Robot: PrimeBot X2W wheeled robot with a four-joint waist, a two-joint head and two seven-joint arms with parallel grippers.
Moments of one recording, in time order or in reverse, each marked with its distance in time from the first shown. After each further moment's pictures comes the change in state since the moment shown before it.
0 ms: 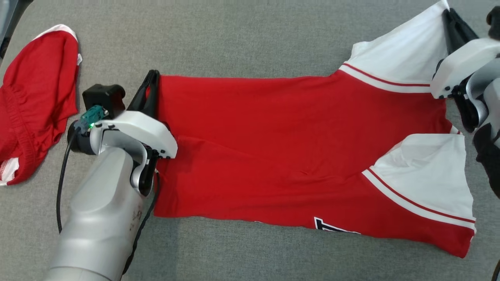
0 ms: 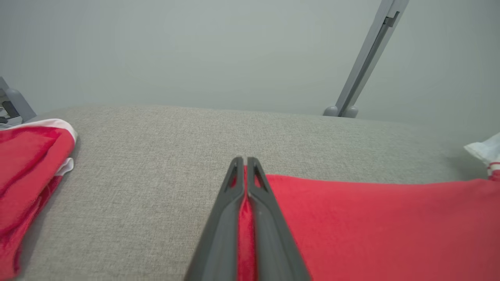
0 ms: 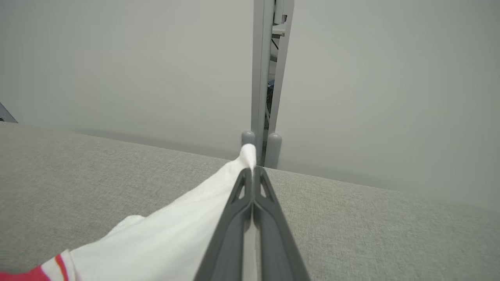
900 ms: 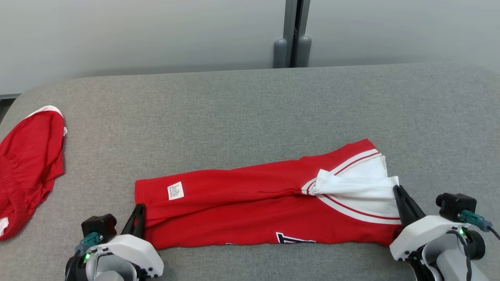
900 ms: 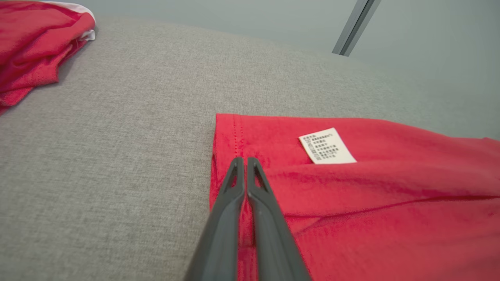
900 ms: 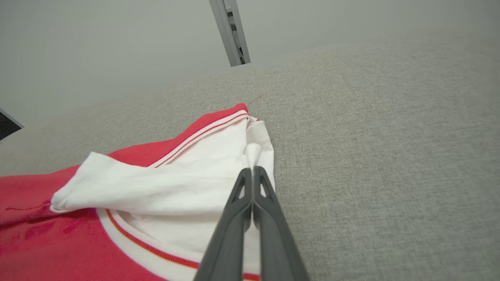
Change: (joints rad) left arm 0.489 -0.007 0.201 -0.053 0.097 -0.020 0.000; right arm 0.820 0.096 -0.252 -0.461 0.059 0.000 -0.003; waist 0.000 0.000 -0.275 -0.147
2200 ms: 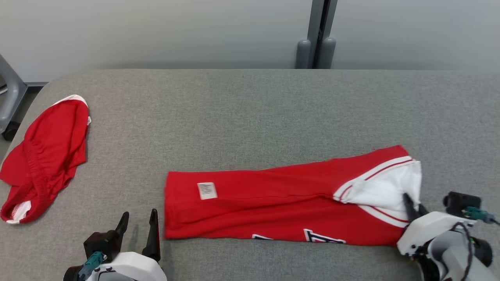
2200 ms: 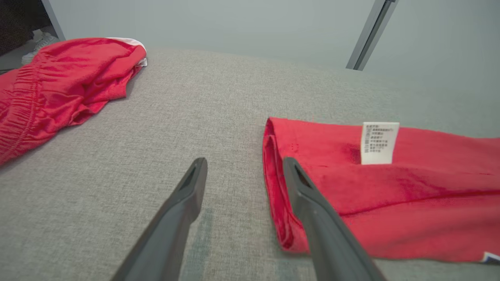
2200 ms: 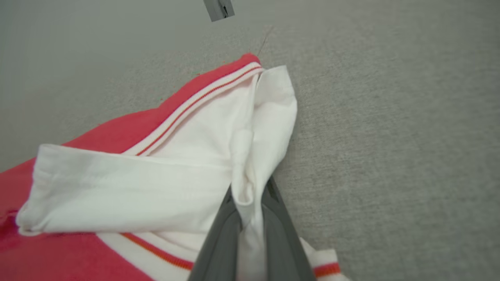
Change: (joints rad) left arm 0.185 -0.019 0.041 -0.276 0.107 0.060 0.000; right arm -0.112 0.036 -0.012 0.289 0.032 0.001 0.013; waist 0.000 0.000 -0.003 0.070
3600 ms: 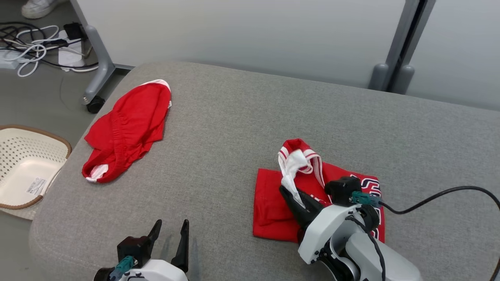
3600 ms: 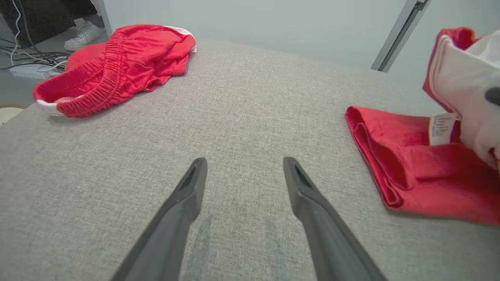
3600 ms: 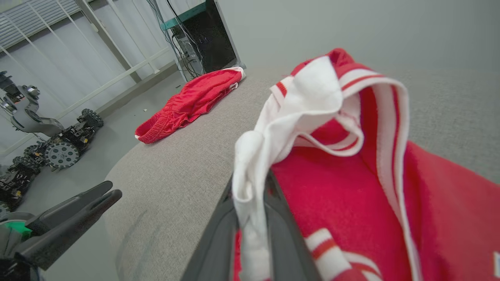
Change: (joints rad) left arm 0.002 0.000 -0.188 0.025 -0.075 0.012 0.000; right arm -0.050 0.102 0.521 -0.321 0.155 -0.002 0.052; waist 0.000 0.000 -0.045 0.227
